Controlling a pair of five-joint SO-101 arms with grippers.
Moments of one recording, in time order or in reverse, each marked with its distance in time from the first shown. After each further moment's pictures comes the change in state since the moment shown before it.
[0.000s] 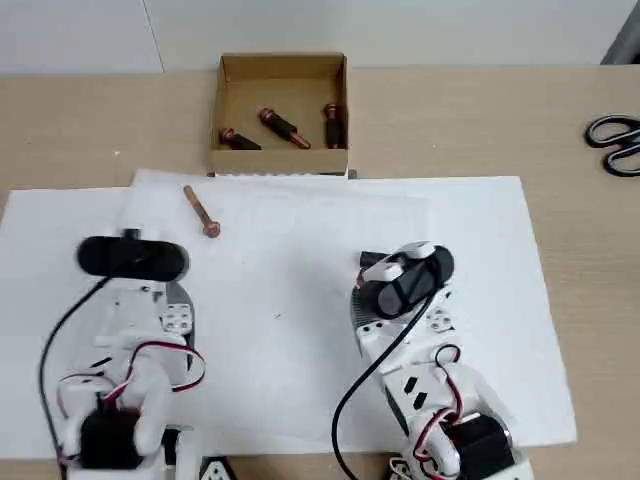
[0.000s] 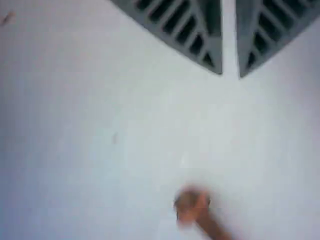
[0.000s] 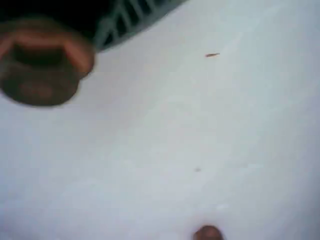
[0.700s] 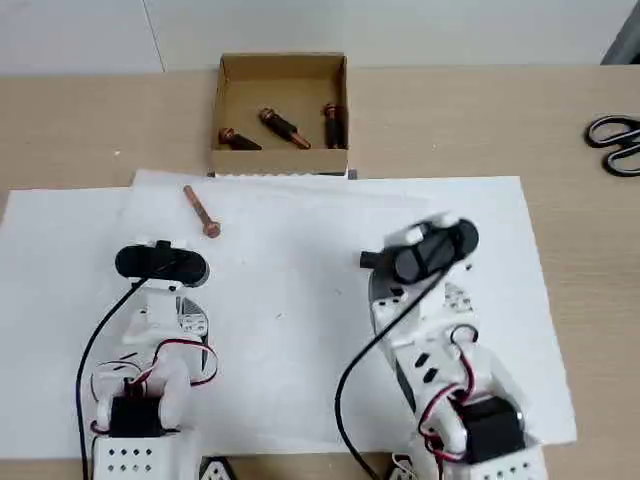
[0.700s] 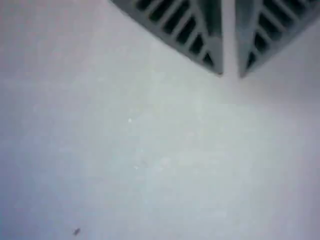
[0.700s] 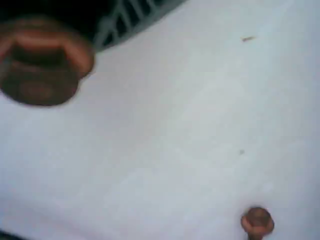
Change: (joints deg) left arm -0.4 0.4 18.2 -13.5 -0.3; right arm 5.1 19.2 -14.3 -1.8 0.0
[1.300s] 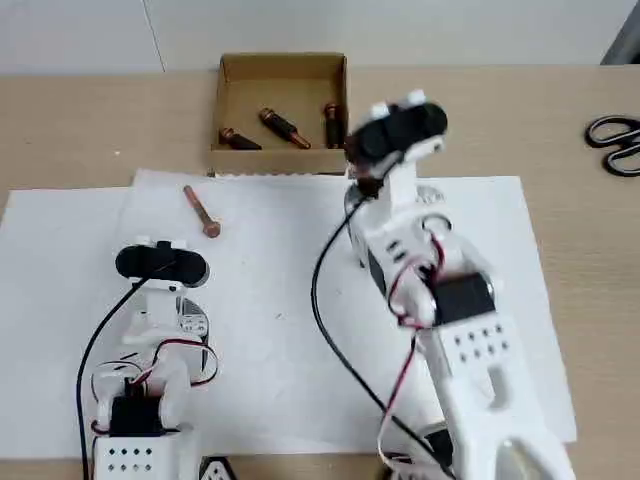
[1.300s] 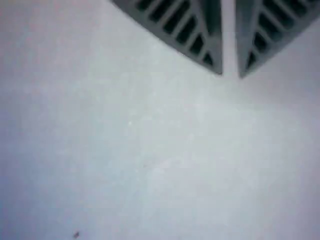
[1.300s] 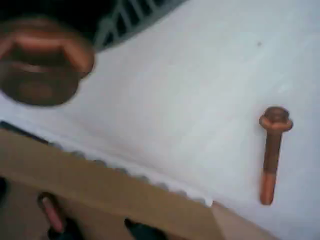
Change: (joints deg) left arm 0.0 0.0 0.2 0.0 0.0; right arm 0.0 44.9 -29.5 -13.5 0.0
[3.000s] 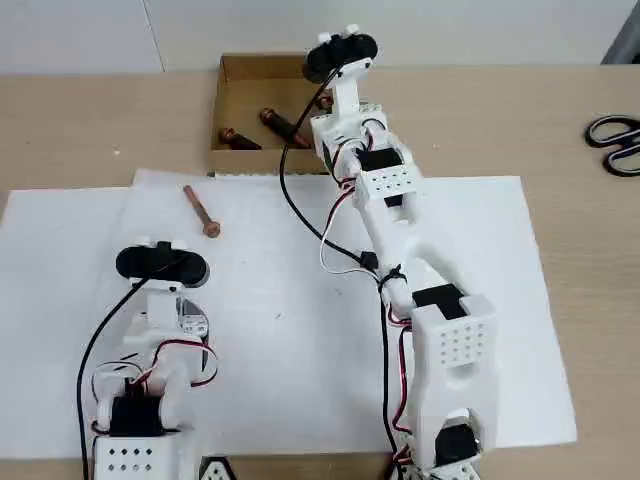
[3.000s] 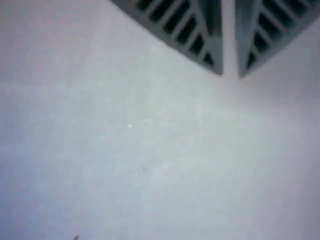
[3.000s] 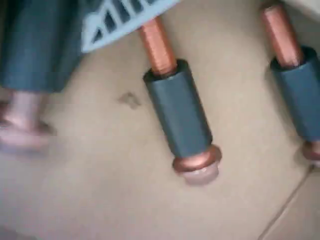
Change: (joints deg) left arm 0.0 0.0 0.3 0.0 0.0; right arm 2.2 72.1 -52.0 -20.1 3.1
